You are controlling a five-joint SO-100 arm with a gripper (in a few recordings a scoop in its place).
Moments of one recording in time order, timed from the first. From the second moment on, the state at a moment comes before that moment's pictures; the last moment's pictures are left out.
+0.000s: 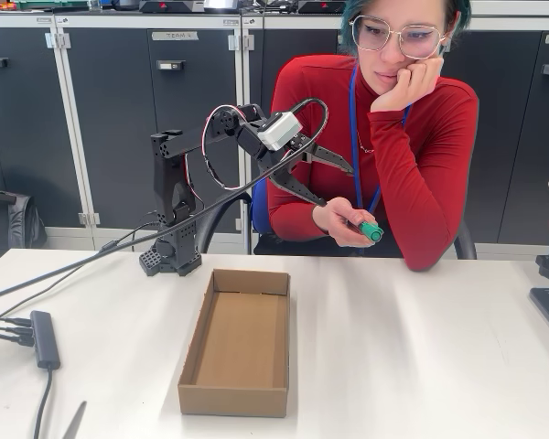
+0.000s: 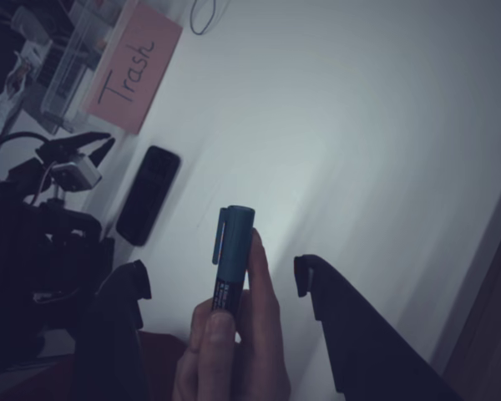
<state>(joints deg) -58.5 97.7 68.6 60.3 -50.3</state>
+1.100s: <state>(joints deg) -57.8 97.9 68.6 60.3 -50.8</state>
